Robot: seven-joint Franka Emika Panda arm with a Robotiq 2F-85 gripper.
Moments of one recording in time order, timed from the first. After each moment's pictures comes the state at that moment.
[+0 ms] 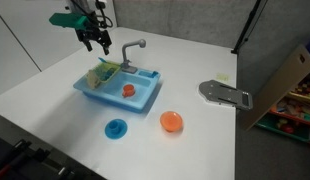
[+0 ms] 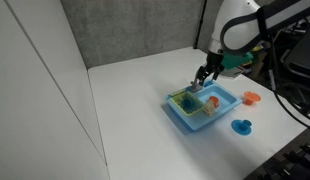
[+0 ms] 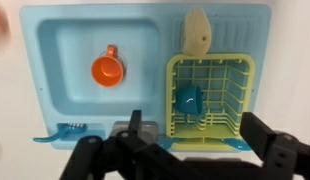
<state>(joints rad) 0.12 0.39 -0.01 -1.98 -0.05 2.38 0.15</state>
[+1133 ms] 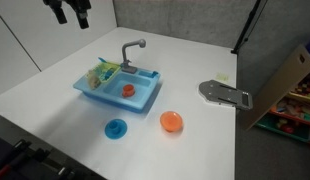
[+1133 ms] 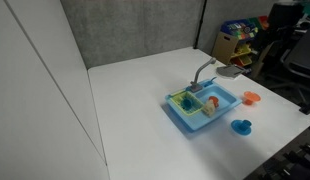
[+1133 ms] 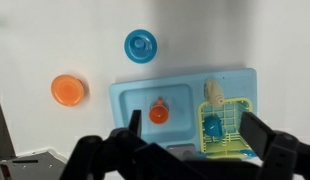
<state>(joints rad) 0.01 -0.15 -0.02 -2.21 -0.04 1.98 0.14</state>
